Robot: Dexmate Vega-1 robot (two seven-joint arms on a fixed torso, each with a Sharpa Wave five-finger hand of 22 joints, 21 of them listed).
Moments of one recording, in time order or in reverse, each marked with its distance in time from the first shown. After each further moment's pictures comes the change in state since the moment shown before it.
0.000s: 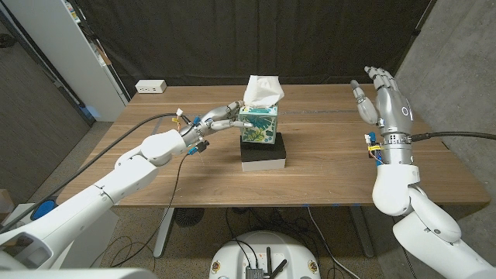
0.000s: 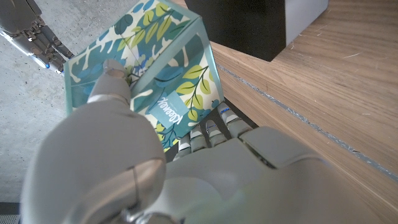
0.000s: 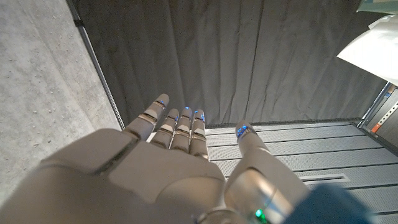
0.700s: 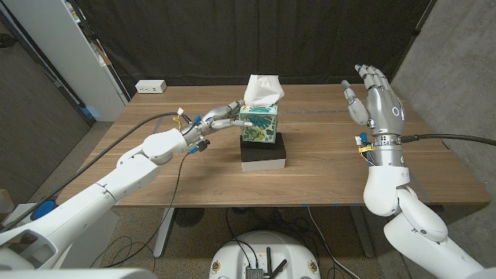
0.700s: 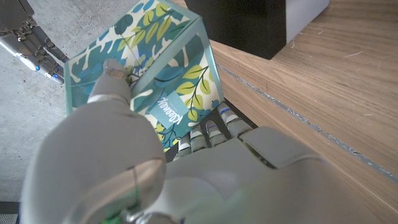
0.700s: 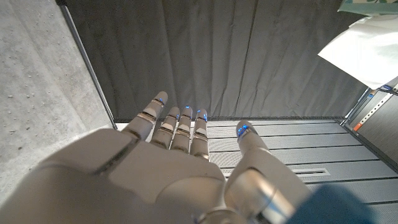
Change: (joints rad) left arm -0.017 -0.013 0.008 0.022 -0.004 -0.002 -0.010; left_hand 0.000 0.000 0.002 -0.003 0.000 -0.007 0.000 0.006 0.000 0.000 0.000 0.000 0.005 -0.004 -0.004 0.000 0.000 0.000 0.000 0.000 0.000; right arm 0.048 -0.005 -0.076 0.025 -0.080 -0.006 -0.032; right_hand 0.000 0.000 0.001 -0.018 0.000 0.012 -0.034 0.000 0.000 0.012 -0.002 0.000 0.000 0.023 -0.006 0.007 -0.003 0.023 0.070 0.007 0.003
